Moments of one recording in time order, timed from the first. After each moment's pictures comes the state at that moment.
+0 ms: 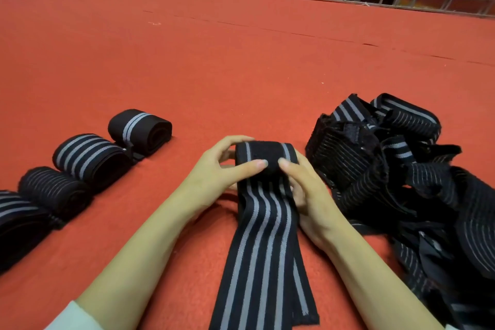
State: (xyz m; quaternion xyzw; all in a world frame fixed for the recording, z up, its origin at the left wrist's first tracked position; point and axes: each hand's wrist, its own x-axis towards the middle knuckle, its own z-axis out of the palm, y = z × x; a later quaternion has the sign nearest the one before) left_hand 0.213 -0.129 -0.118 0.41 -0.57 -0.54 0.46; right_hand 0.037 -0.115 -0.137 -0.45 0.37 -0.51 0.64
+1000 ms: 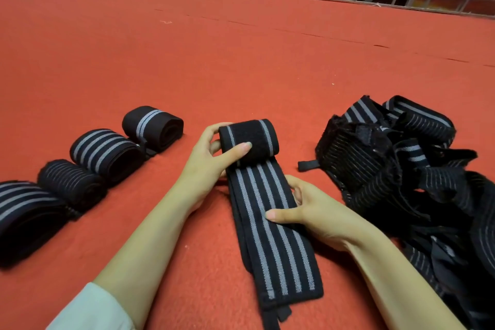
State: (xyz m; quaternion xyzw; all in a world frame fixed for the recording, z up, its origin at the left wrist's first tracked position) left_hand 0.229 -0.143 -0.128 0.43 -0.50 -0.52 0.55; right_hand 0.032 -0.110 -0.136 -0.57 0.41 -0.29 0.65
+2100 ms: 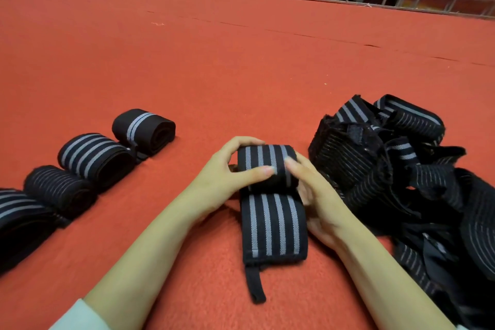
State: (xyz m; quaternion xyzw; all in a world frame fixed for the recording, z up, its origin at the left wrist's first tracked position) left_hand 0.210 -0.129 -0.121 0.40 -0.60 -0.53 0.44; right_hand 0.034 -0.114 -0.130 -0.47 0.37 -0.47 0.65
